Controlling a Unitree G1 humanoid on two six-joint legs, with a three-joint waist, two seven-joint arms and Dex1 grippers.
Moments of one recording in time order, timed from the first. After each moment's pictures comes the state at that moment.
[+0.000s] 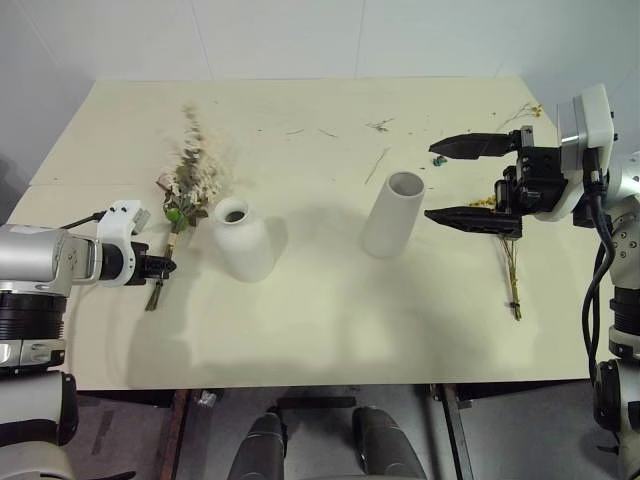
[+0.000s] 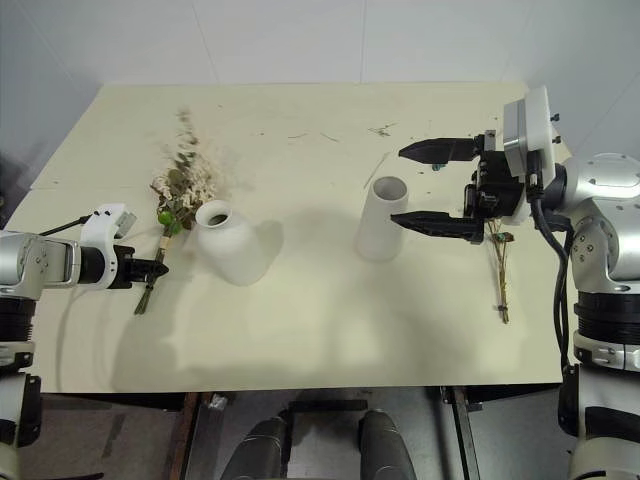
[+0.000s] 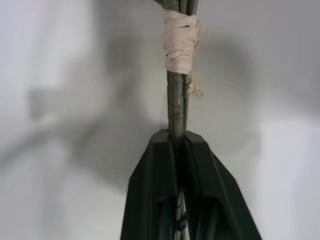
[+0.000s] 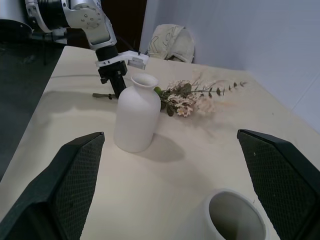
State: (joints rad) left arm -0.72 0.88 0.09 0.29 -0.37 1.35 -0.56; right arm -0.77 -0.81 -0.13 0.03 0.60 0.37 1.37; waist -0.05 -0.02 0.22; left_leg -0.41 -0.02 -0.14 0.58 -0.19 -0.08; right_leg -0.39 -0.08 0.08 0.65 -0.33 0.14
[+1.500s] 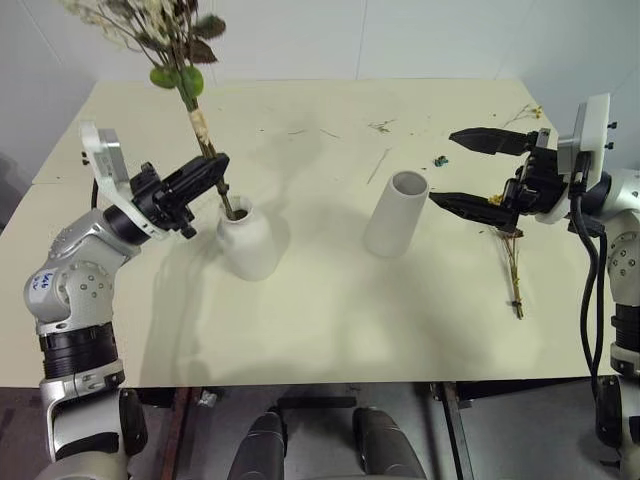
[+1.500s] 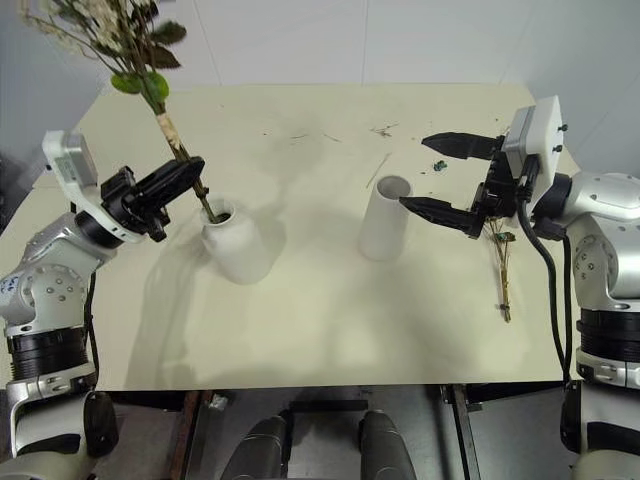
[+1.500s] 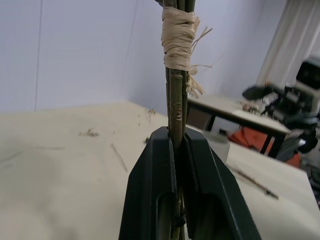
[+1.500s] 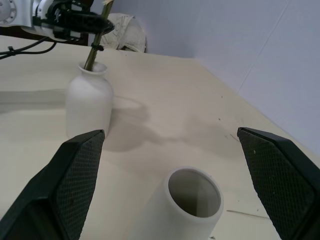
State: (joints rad) left arm -0.58 0.56 0.37 0.04 -0.73 0.54 -0.90; right arm -0.69 -0.81 -0.17 0.00 0.57 0.32 1.17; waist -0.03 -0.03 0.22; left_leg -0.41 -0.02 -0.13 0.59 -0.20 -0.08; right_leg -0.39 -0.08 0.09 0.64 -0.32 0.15
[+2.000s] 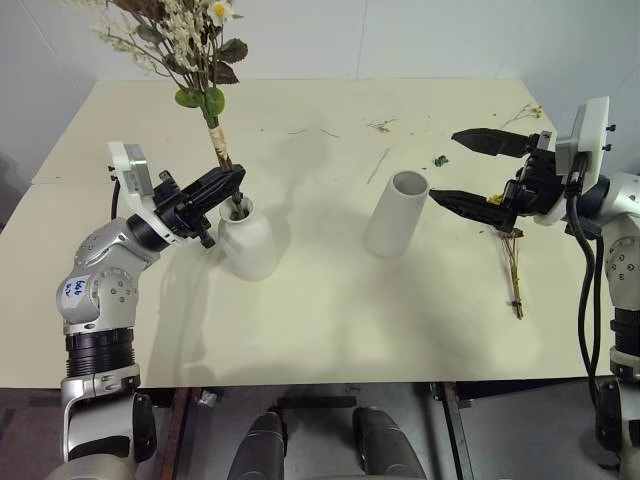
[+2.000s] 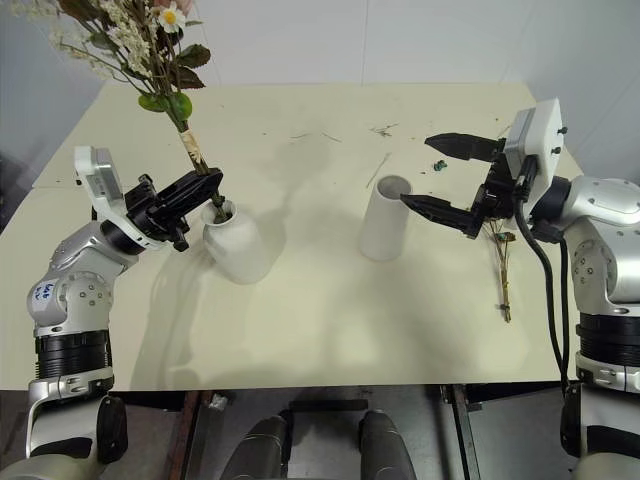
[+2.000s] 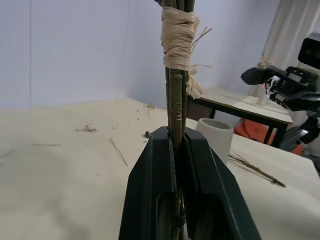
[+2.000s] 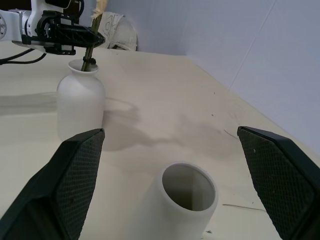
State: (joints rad) left arm -0.58 0.51 0.31 0.09 -0.69 0.40 -0.93; right arm -0.66 -0.80 -0.18 -0.02 0.58 0.33 1.12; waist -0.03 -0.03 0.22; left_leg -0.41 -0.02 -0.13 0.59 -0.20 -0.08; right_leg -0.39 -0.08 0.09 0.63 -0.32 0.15
